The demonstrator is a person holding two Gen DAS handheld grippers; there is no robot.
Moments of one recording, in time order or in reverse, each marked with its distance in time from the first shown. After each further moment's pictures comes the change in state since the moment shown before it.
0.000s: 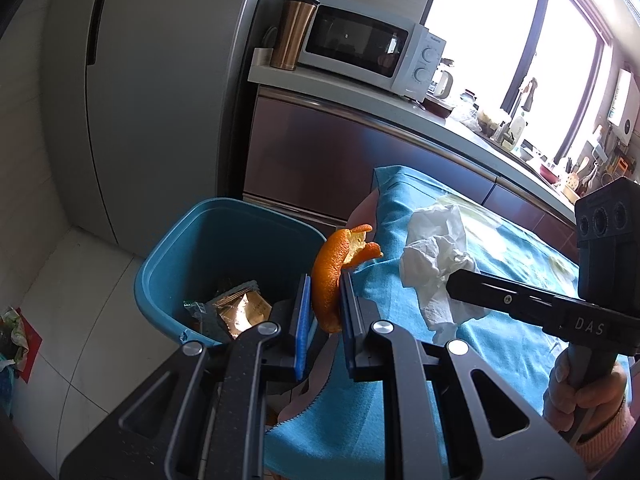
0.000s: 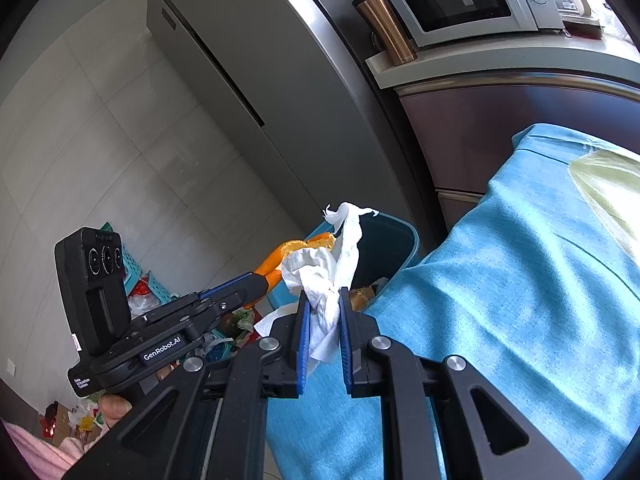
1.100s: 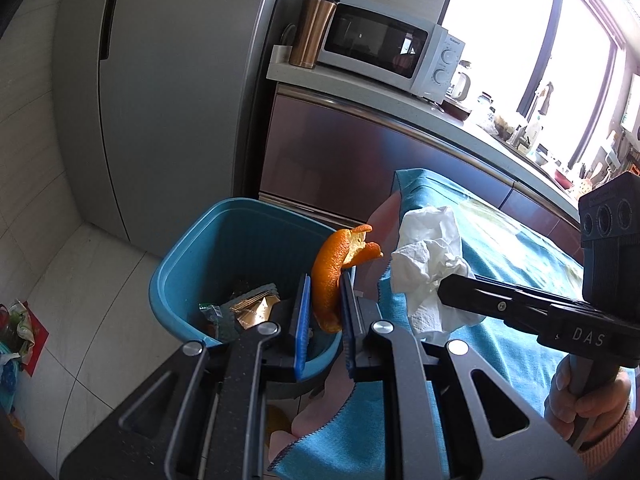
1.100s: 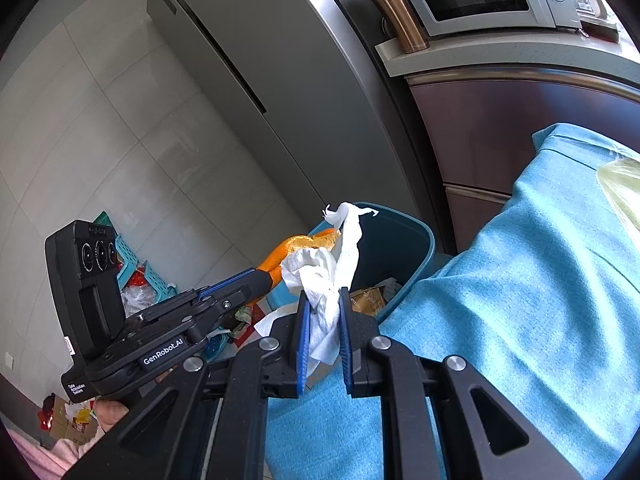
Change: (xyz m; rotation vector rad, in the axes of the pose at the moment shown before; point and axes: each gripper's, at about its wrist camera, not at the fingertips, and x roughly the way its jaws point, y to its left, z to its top) left arm 0.008 0.011 0.004 -0.026 0.004 0.050; right arm 0.025 0.006 0.006 -0.026 0.047 -0.002
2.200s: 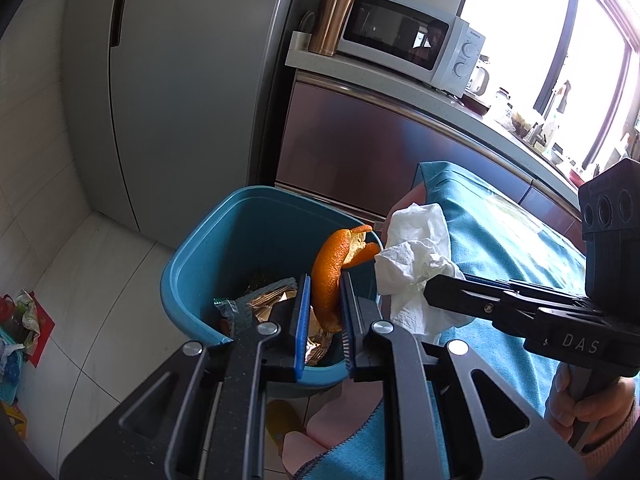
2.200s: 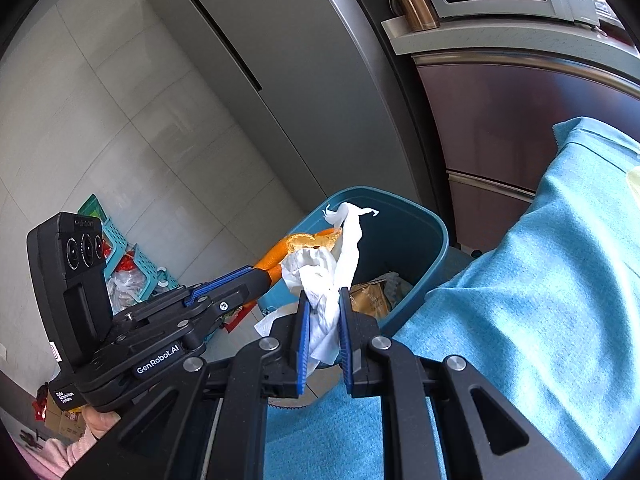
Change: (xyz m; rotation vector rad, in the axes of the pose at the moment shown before) left arm 0.022 0.013 -0.001 -0.025 0.031 0.048; right arm 0.035 0.010 0.006 -0.021 0.072 -0.027
